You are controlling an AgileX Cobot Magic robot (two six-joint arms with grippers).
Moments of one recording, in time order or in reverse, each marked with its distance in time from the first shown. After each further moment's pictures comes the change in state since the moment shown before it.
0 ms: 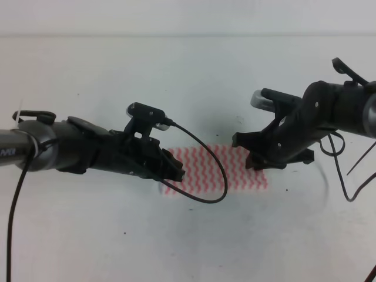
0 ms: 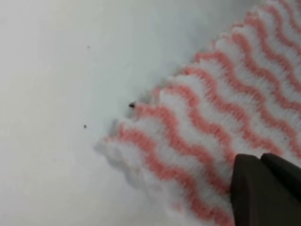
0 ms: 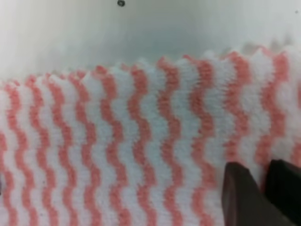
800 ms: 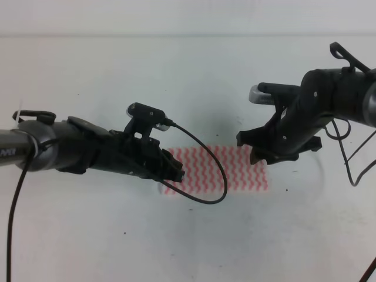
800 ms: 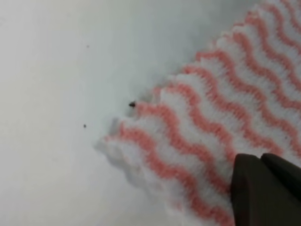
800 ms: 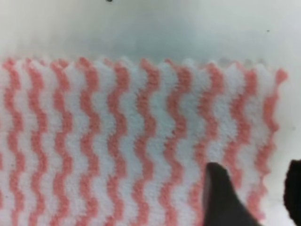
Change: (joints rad) left arm -0.001 0.002 0.000 0.006 0.000 0.000; right arm -0.001 0.009 -0.081 -0.099 0.096 -0.021
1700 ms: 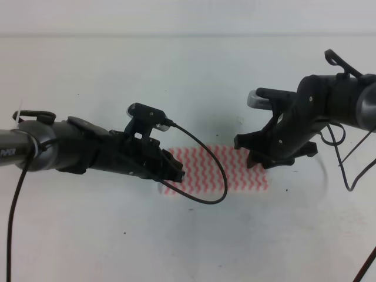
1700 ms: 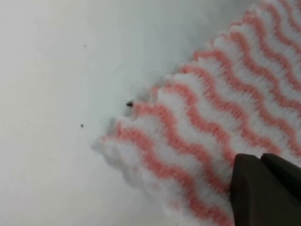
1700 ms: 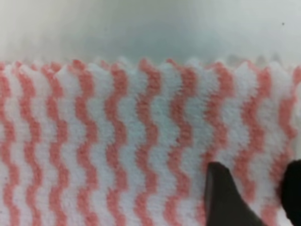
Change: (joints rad) left arm 0.000 0.000 0.000 0.001 0.005 0.000; right arm 0.000 0.026 -0.001 0.020 -0.006 0.001
